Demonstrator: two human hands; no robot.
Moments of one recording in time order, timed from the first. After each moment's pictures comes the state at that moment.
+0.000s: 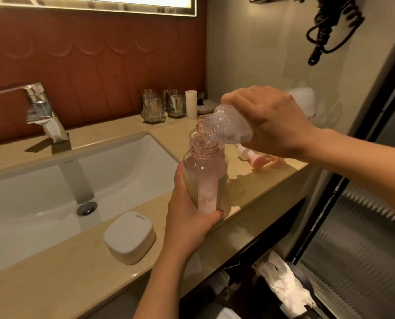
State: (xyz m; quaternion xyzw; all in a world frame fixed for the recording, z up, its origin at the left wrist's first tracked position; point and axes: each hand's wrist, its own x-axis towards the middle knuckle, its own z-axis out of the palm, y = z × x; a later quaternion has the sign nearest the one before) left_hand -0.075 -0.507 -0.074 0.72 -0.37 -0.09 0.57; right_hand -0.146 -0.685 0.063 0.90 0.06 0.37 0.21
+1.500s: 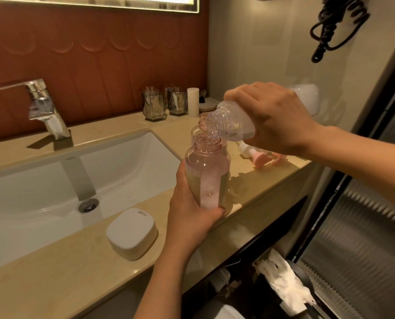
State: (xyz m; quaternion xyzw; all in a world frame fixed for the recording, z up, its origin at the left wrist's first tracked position) left_hand -0.074 -0.508 -0.075 0.73 -0.37 -0.10 0.57; right_hand -0.146 -0.684 0.063 0.90 0.06 0.38 0.21
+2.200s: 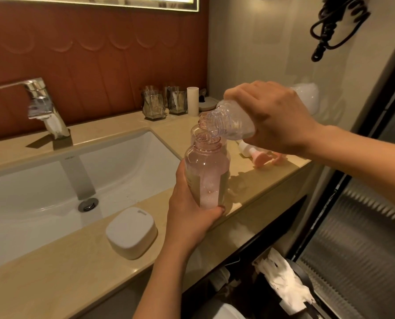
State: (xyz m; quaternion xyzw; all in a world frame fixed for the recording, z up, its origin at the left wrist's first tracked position) left_hand -0.076 -0.506 -0.071 0.72 -0.37 -0.09 0.58; right_hand -0.146 -0.681 0.063 0.90 0.05 0.38 0.22
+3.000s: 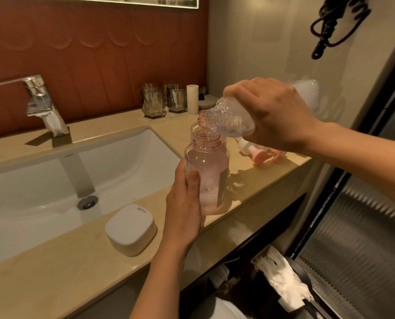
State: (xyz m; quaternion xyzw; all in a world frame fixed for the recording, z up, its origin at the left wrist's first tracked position) left_hand -0.075 -0.506 -0.068 0.67 -0.37 -0.10 0.64; right_hand -0.147 -0.680 0.064 0.90 0.04 0.37 0.23
